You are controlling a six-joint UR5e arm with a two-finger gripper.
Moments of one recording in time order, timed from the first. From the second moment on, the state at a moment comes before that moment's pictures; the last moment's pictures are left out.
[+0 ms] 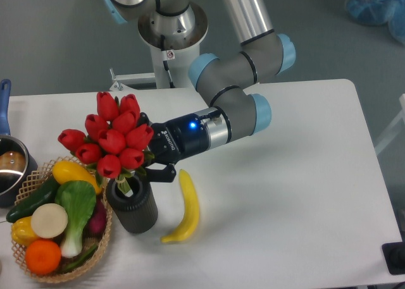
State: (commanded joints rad) arm 2.50 -1.99 -1.79 -0.91 -0.24 1.46
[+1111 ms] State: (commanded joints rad) arm 2.51 -2.01 -1.85 -0.91 -0.24 1.53
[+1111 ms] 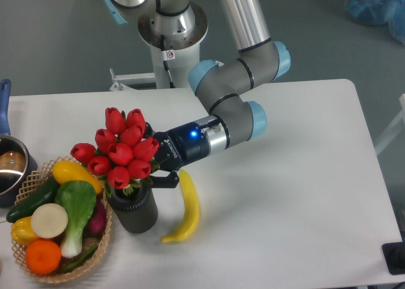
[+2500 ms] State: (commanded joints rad) arm 2.51 -2.06 -1.86 -0.90 -0.23 1.59
